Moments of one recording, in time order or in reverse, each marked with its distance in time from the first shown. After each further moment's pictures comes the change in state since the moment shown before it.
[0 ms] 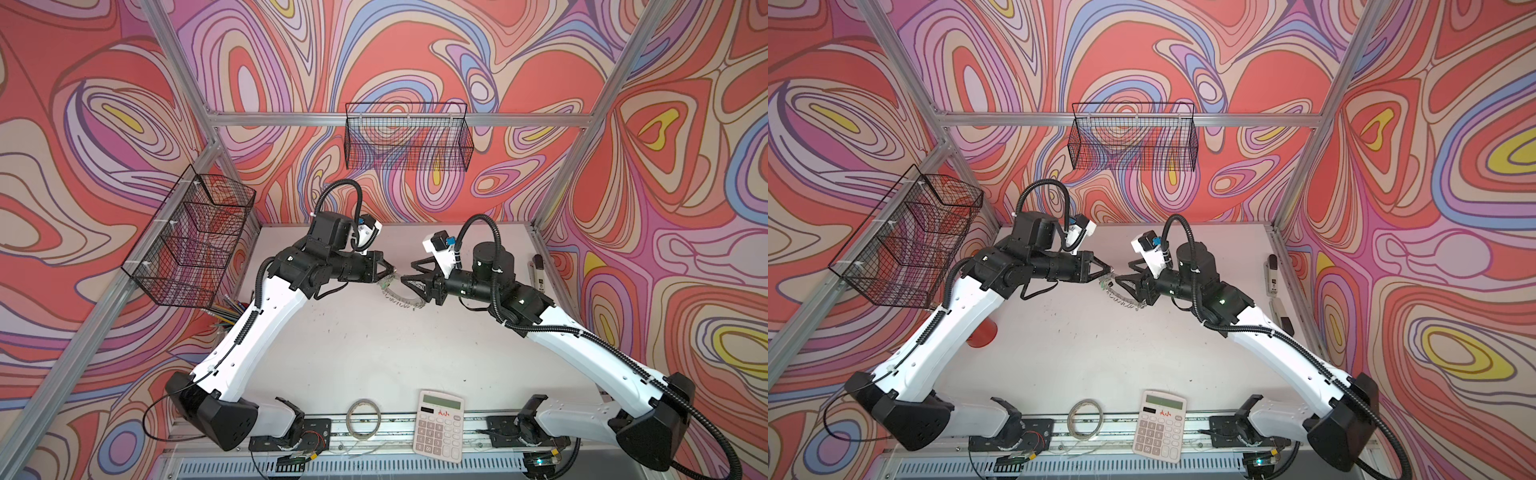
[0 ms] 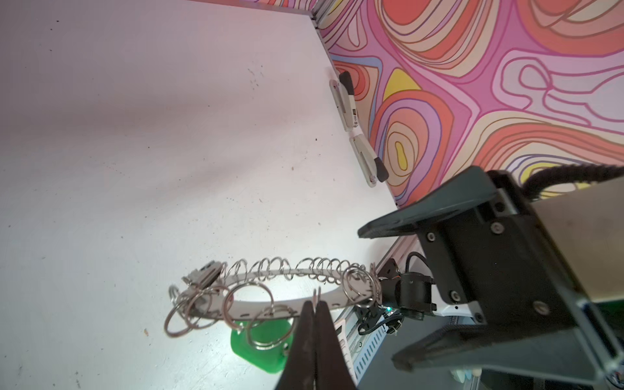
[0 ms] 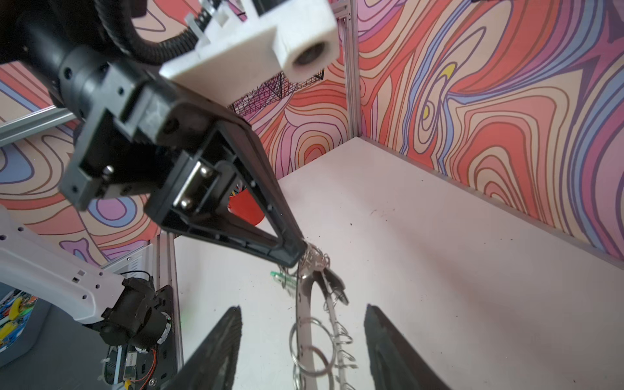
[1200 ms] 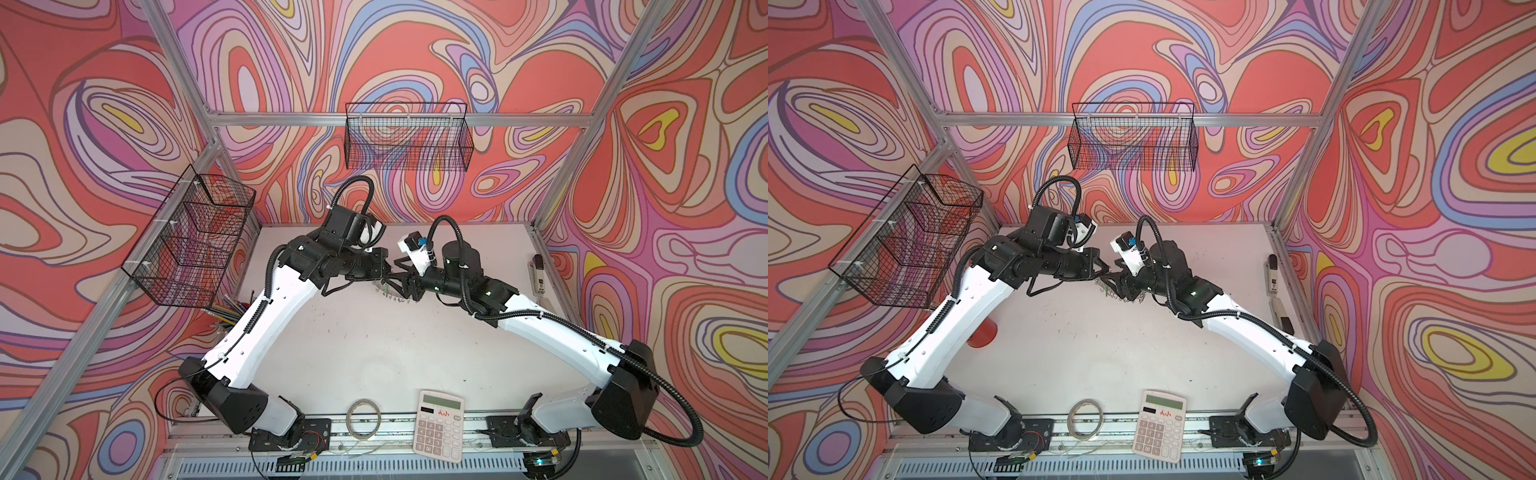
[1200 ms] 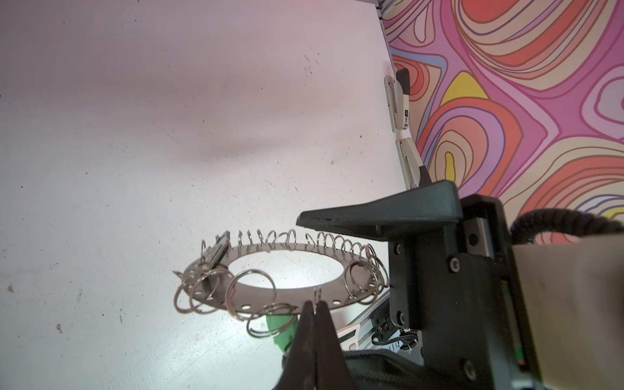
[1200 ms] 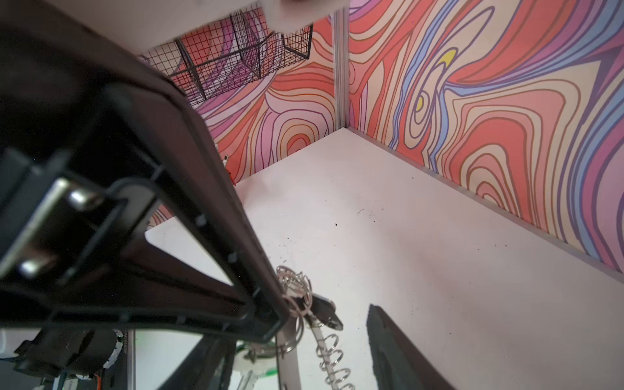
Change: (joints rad) left arm -0.054 0.071 0.121 -0.118 -0.190 -0.113; right arm 0.067 0.183 0.034 0.096 0.132 -0.033
